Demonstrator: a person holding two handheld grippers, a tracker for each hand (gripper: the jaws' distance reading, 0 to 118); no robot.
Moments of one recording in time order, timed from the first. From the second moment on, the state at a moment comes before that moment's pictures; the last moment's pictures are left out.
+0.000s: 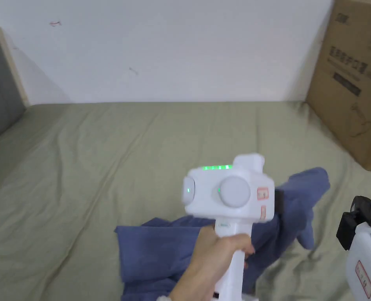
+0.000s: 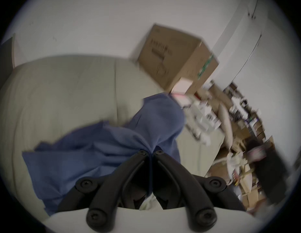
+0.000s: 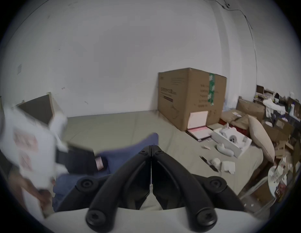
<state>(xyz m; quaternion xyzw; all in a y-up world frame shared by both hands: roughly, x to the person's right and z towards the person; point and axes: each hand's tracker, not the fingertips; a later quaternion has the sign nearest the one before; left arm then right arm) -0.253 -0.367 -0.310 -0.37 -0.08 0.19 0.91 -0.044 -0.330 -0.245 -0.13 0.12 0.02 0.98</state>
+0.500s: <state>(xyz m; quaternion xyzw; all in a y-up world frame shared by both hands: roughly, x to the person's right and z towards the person) -0.274 -0.432 -0.273 -0.46 -0.04 0.16 0.87 -0.034 -0.369 -0.258 -0.23 0.12 -0.03 0.97</state>
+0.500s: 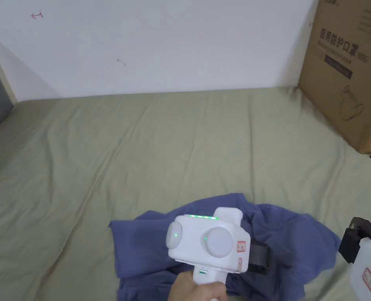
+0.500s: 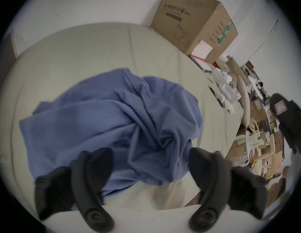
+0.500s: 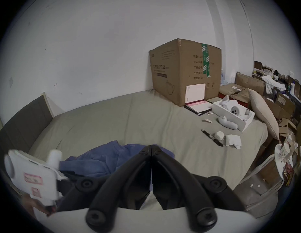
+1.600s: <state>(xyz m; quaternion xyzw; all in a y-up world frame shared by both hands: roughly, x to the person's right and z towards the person) -0.514 -0.502 -0.262 -0.48 0.23 0.11 0.84 -0.156 -0.440 -0.287 -0.33 0.25 0.04 0.91</state>
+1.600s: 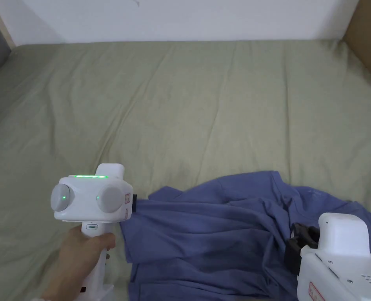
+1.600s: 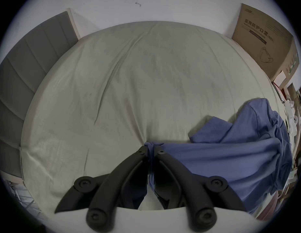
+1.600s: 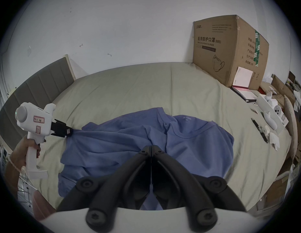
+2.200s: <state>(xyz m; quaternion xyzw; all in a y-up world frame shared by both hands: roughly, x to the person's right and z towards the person) -0.515 -0.444 -0.201 -0.40 0.20 0.18 0.88 -0.334 -0.487 -0.467 -0.49 0.36 0.20 0.77</state>
